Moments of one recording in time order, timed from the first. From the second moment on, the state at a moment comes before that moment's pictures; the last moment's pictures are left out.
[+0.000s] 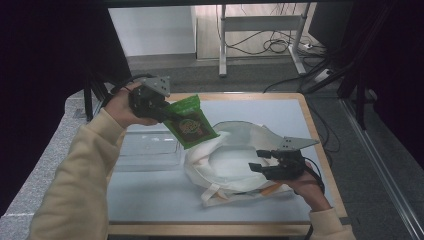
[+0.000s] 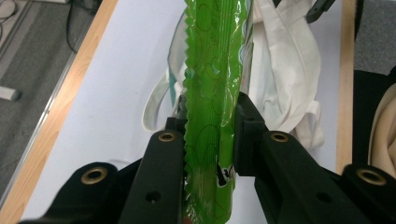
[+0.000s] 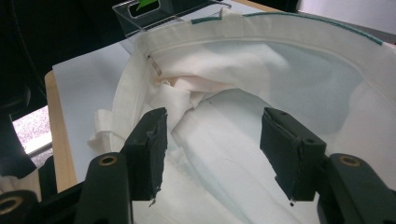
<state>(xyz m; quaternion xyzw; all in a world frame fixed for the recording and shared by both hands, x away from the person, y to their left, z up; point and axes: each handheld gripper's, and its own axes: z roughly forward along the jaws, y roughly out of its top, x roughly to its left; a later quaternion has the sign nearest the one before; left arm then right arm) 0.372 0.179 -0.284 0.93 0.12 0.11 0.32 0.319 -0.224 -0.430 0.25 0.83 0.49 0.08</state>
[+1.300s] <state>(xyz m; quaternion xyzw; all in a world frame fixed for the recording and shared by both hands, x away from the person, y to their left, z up) 0.411 0.260 -0.329 0.93 0.21 0.10 0.28 0.319 -0.215 -0.436 0.24 0.84 0.49 0.07</state>
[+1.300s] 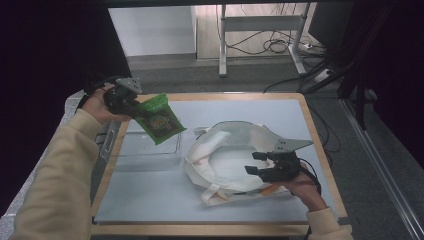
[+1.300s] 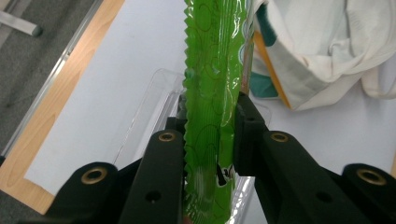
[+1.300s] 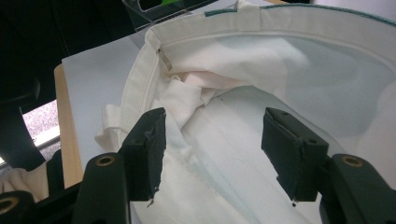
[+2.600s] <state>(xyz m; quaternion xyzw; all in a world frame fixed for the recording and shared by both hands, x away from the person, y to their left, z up) 0.459 0.261 -0.399 0.95 0.22 0.08 0.19 0.323 -0.213 -0.444 0.25 0.84 0.48 0.06</state>
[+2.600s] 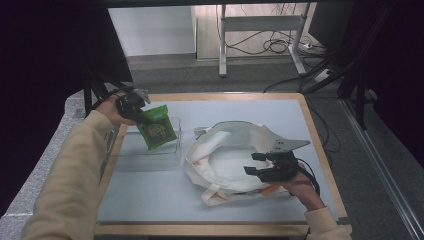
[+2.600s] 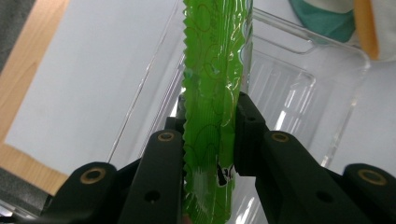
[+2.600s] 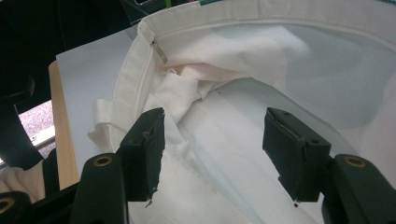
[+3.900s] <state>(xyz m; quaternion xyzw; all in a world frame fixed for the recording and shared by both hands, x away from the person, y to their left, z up) 0.462 0.233 -0.378 0.92 0.20 0.20 0.27 0.323 -0.215 -0.444 0.25 0.84 0.47 0.07</state>
